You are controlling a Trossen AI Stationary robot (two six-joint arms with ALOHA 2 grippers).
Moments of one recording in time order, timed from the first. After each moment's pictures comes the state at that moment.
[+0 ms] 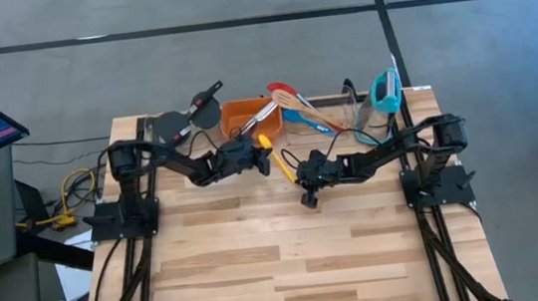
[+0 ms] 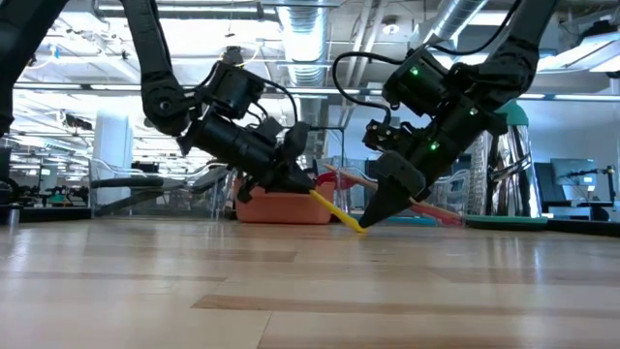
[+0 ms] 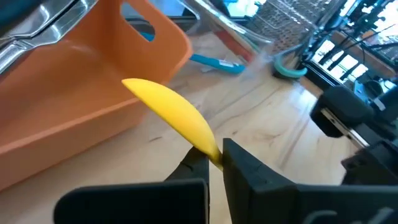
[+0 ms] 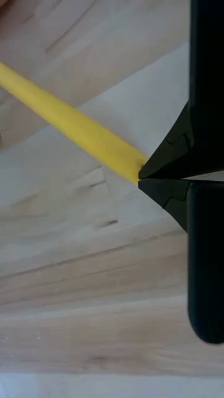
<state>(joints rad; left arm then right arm) 0.27 1.91 0.69 0.85 -0.21 -0.55 -0.06 1.78 0.67 0.28 0.14 0.18</state>
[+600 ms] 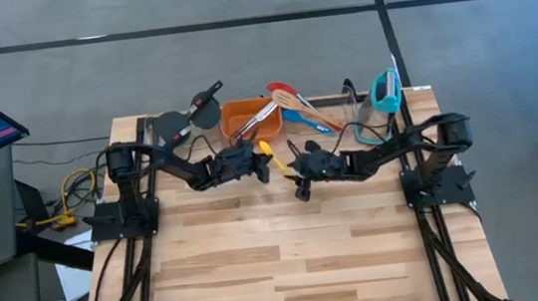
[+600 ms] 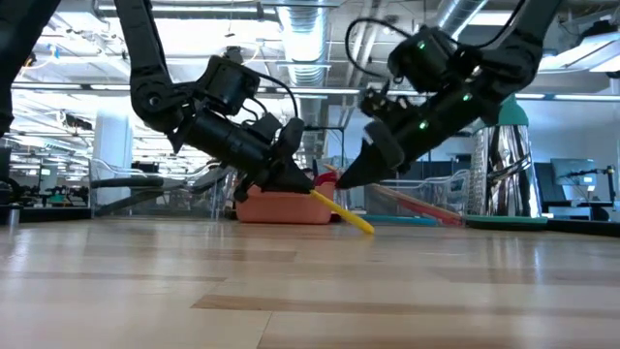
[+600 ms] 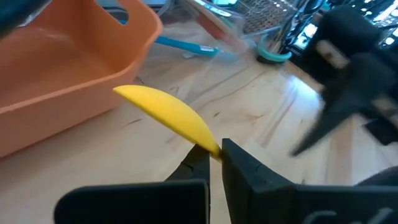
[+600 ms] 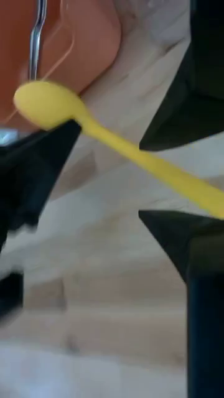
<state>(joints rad) 0.23 1.89 0.66 0.86 -0.22 -0.53 -0.08 1.72 0.67 0.48 0.23 0.08</state>
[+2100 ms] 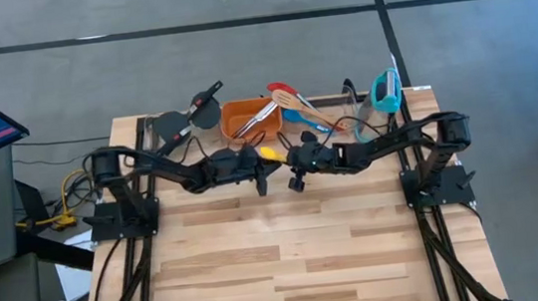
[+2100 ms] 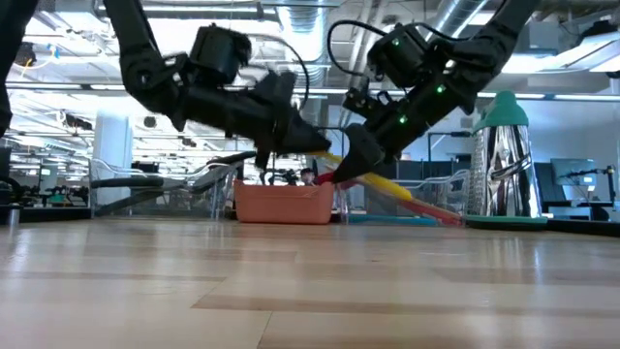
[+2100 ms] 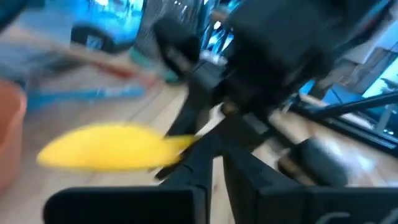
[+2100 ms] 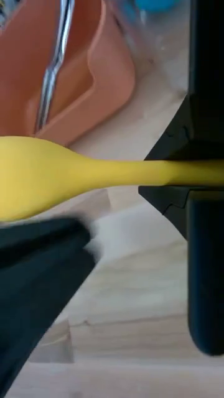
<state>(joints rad) 0.17 1.77 0.66 0.91 -0.05 -0.34 -0.13 1.73 0.80 0.30 0.29 0.02</state>
